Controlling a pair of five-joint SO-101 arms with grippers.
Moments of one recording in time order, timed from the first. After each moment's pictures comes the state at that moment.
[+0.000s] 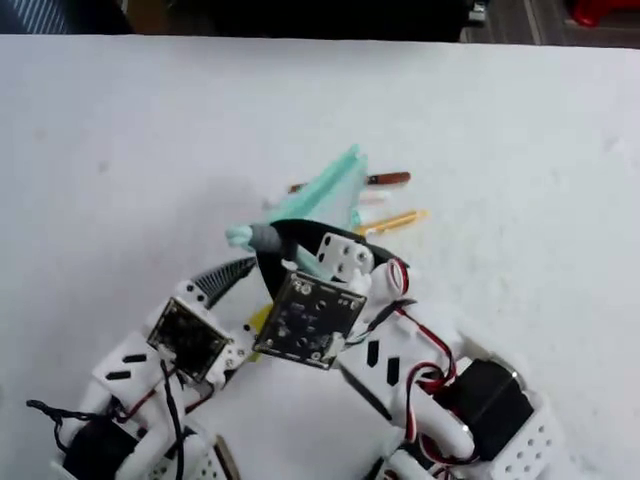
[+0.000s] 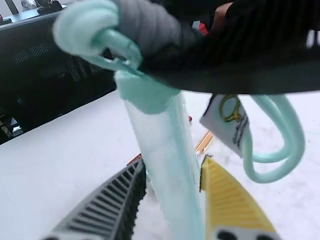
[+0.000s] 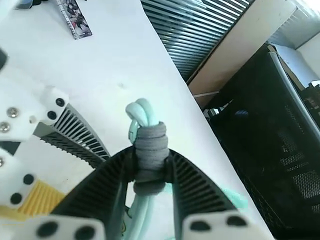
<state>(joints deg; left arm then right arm) 27.2 -105.0 71.2 60.9 -8.2 -47.2 -59.0 25.8 62.7 36.0</state>
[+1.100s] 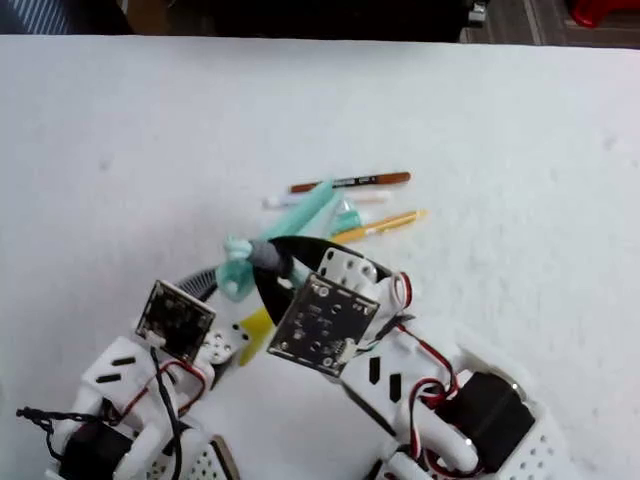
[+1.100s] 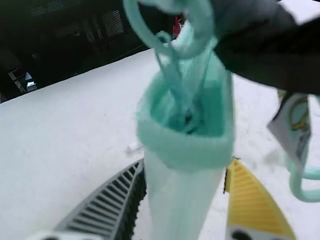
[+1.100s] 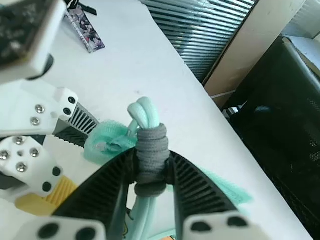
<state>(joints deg) 20.6 -104.8 69.5 68.4 -5.1 -49.7 -64.1 29.9 63.2 29.1</state>
